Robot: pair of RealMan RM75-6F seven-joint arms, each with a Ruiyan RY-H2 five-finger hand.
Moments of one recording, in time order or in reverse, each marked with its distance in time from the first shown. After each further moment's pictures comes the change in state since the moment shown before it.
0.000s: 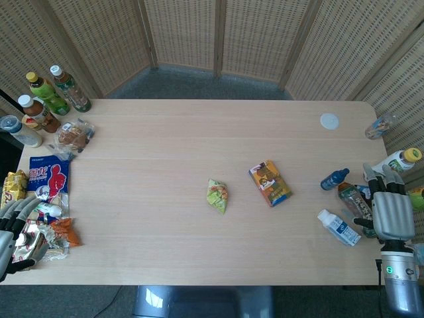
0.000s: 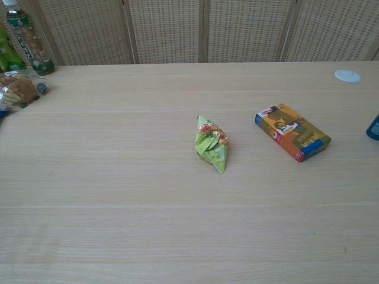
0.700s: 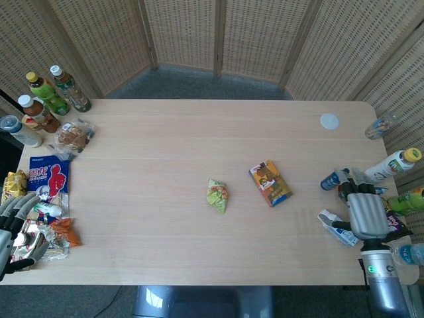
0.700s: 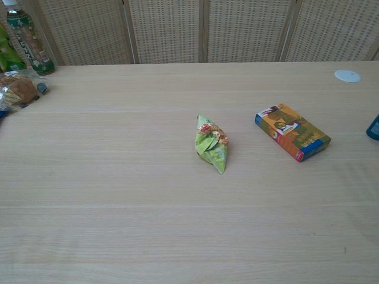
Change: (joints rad) left arm -0.001 0.026 -0.006 -0.017 0.051 0.042 -0.023; right arm 0.057 -0.039 -0.010 -0.057 -0.044 -0.104 -0.005
